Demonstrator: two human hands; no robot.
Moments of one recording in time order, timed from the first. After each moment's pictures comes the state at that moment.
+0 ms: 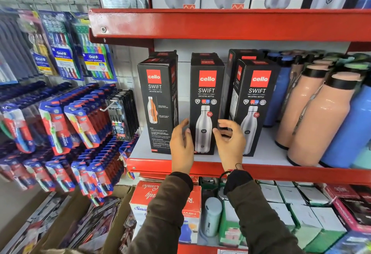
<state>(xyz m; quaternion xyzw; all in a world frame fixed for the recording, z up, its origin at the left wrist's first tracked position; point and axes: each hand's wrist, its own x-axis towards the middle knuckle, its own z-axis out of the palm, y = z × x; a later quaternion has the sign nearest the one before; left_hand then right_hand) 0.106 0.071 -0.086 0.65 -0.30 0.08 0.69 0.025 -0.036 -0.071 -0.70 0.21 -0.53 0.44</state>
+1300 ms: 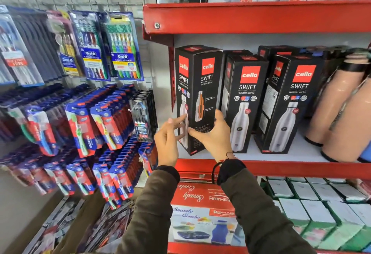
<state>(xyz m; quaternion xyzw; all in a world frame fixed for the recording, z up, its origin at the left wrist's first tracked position) 0.196 0.185 -0.071 0.54 -0.30 0.01 0.79 0.120 0.071 -0.051 -0.77 0.19 -0.43 0.44</state>
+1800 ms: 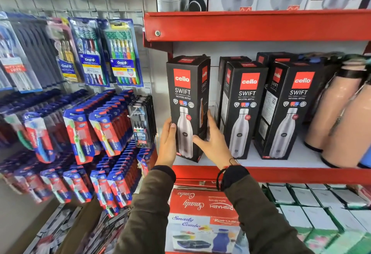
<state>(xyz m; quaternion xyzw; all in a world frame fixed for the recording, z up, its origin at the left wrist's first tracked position) 0.221 0.177 -0.068 0.62 -0.30 -0.07 0.72 0.124 0.063 -0.056 -0.82 0.12 -0.33 0.45</state>
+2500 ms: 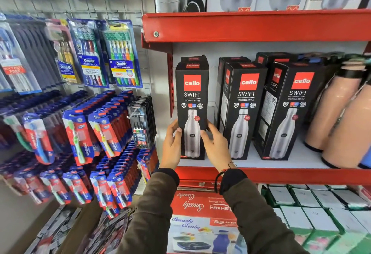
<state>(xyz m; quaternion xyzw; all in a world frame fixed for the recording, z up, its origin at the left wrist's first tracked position) 0.212 0.169 -0.073 0.63 -0.30 -0.06 0.71 0.130 0.054 -0.075 -0.79 0.18 -0.37 0.45</state>
